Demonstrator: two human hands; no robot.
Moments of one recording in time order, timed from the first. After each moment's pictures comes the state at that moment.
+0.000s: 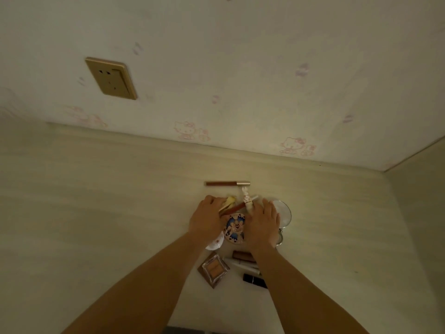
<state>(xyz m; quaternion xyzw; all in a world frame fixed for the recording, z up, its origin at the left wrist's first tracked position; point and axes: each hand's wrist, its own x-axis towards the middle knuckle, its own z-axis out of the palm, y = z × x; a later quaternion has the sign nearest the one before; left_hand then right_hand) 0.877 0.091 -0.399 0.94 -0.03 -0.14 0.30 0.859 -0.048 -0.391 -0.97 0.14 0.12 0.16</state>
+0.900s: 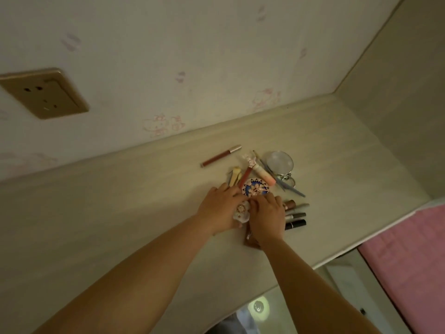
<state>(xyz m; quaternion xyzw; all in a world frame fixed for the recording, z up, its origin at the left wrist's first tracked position) 0.892 0.151 -0.384 0.85 -0.50 -0.17 0.07 0.799 0.048 -0.407 -0.92 0.34 -0.07 0.20</state>
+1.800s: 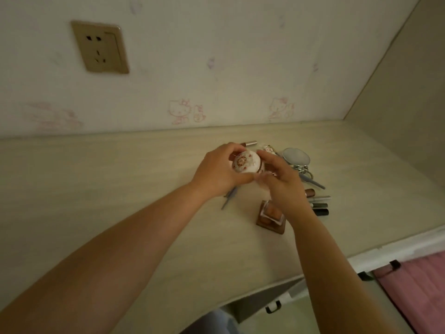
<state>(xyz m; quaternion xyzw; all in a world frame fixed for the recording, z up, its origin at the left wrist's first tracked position) 0.864 0.189 -0.383 0.83 -0.31 -0.03 0.46 0.778 0.064 -0.383 -0.79 0.09 -0.20 0.57</state>
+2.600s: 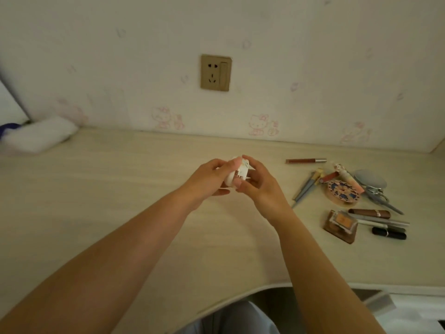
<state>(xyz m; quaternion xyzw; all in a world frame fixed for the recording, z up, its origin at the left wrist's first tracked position) 0.825 0.359 -0.377 0.75 -0.07 -0.13 0.65 0.791 0.216 -0.392 -0.76 -0.08 -0.04 0.65</state>
